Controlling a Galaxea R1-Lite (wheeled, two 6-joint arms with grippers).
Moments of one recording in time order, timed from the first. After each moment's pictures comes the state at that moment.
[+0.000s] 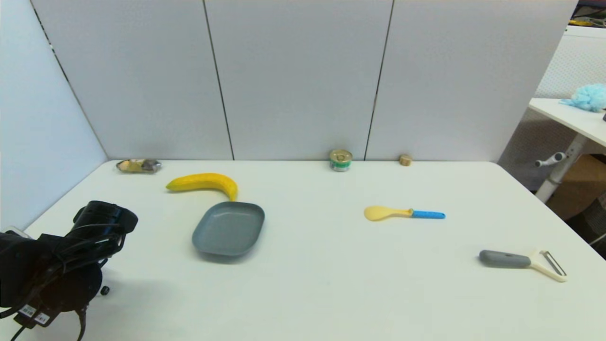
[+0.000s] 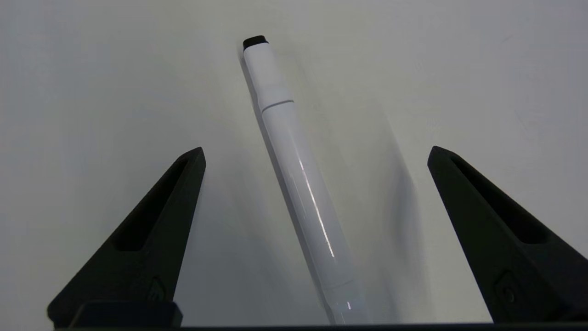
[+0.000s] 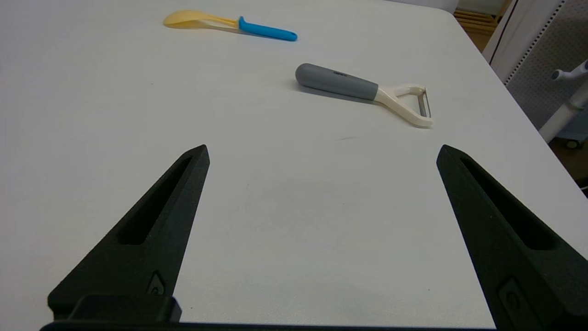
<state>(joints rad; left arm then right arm) -0.16 1.65 -0.59 0.06 0.87 -1.22 0.00 0.00 0.00 0.04 0.05 -0.12</state>
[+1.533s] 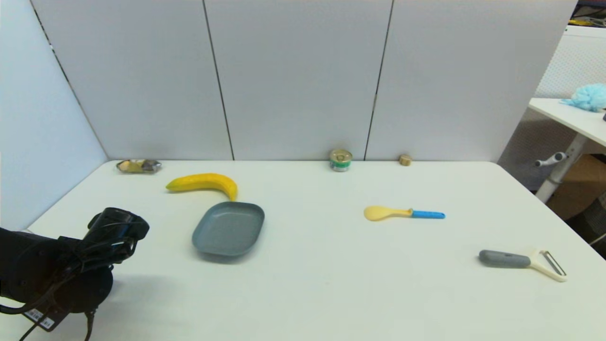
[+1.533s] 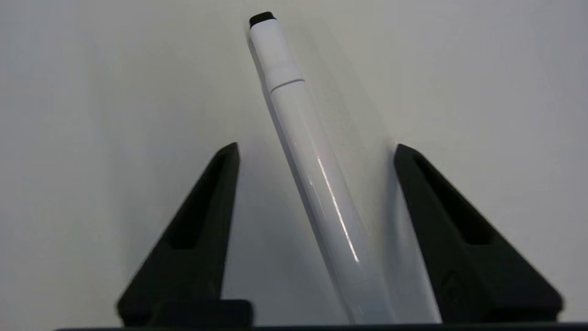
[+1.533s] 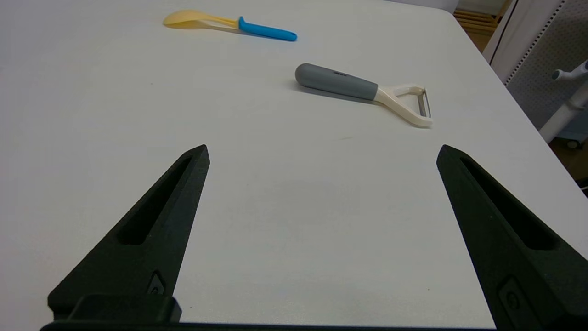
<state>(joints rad) -0.18 1.71 -0.60 0.10 0.87 -1.23 0.00 0.00 0.00 0.04 0.05 -0.12</state>
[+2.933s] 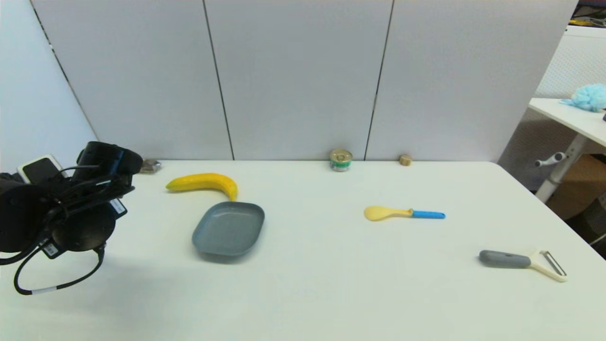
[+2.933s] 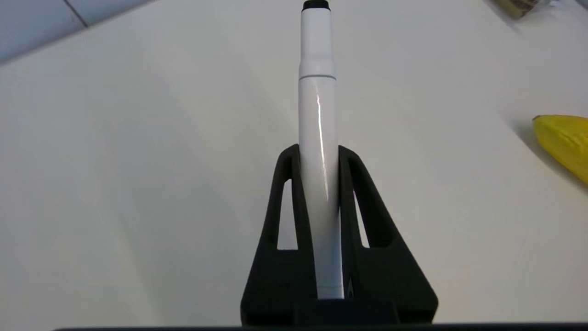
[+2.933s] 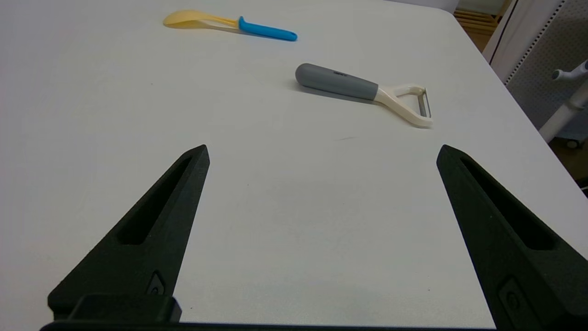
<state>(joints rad) -0.21 1.63 -0.87 0.09 0.90 -0.81 0.00 0.00 0.00 0.04 0.05 -0.12</state>
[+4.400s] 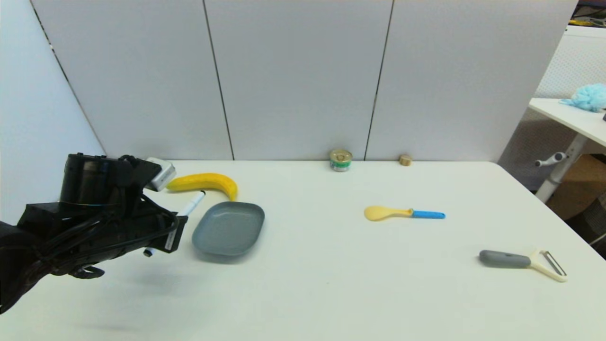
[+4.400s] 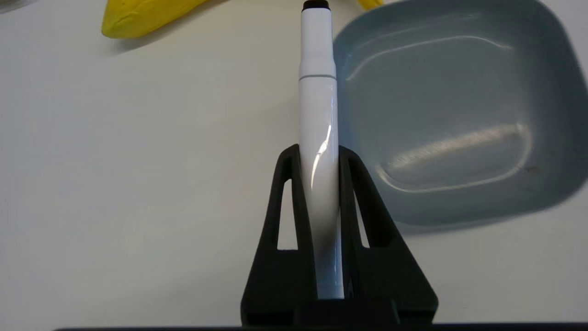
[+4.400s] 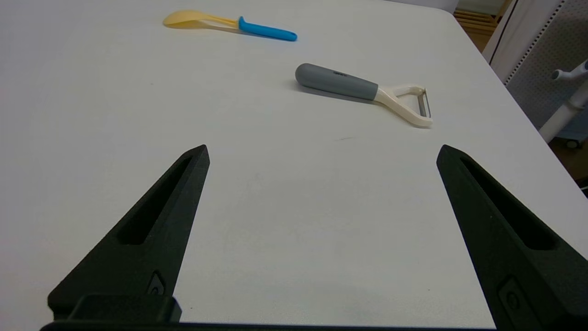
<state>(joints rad) -0.28 1.56 -0.67 -0.31 0.08 0.15 0.00 0.00 0.00 0.04 0.05 -0.12</state>
